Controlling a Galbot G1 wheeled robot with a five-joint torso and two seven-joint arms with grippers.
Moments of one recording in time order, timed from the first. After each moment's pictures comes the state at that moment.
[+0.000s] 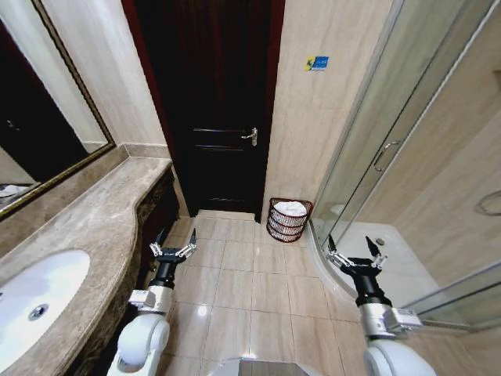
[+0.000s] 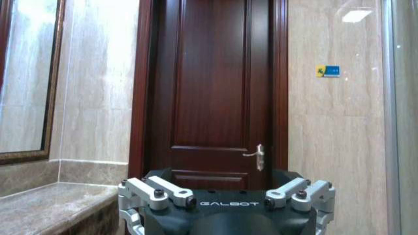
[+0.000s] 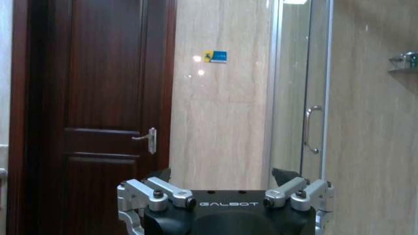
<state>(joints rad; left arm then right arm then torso) 1.64 -1.41 -0.64 -2.14 -0.23 -0.21 0.04 -1.79 1.52 0.69 2.39 0.10 0.00 0.00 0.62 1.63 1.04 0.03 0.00</state>
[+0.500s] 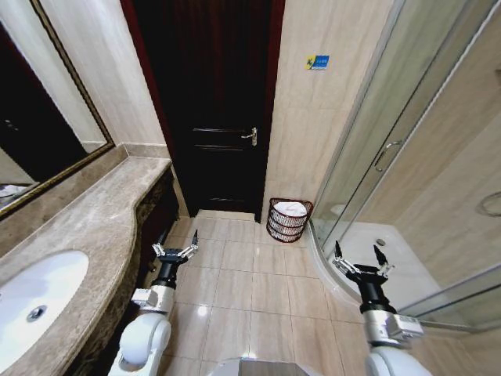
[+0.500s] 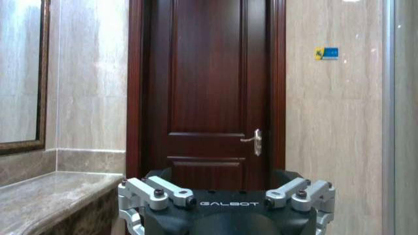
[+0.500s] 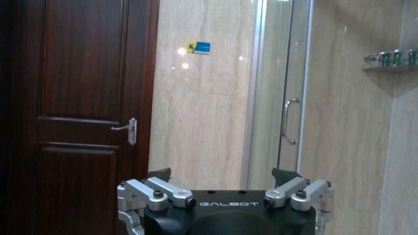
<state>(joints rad) 1.64 -1.41 -0.63 -2.16 -0.20 -0.11 0.03 -1.81 1.57 0.73 2.36 0.07 0.03 0.01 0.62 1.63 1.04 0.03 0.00</state>
